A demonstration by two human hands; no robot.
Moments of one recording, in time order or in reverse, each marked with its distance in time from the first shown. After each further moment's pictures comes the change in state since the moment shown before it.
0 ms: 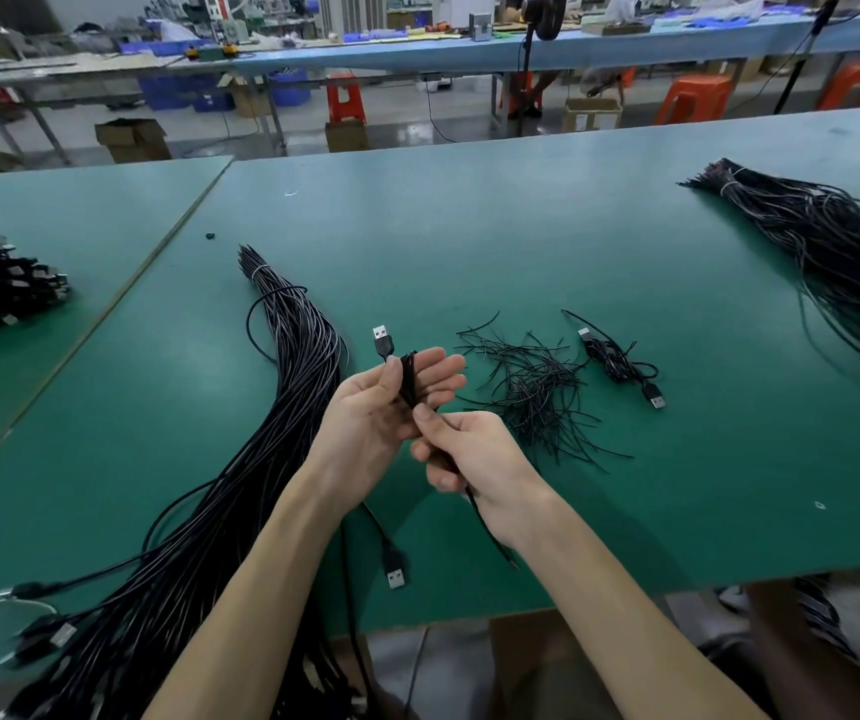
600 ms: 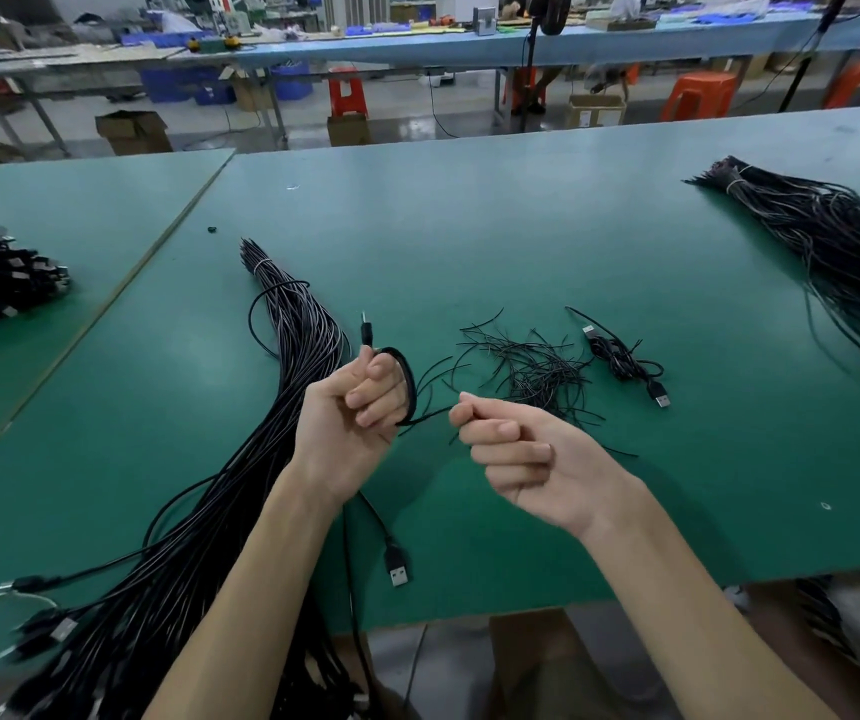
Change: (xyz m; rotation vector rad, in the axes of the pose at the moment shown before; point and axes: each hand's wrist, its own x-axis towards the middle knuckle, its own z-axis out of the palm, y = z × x) left_hand 0.001 0.007 -0.014 -0.376 -0.038 -0.088; right_hand -0.015 -0.027 -0.043 0.572 -0.462 0.308
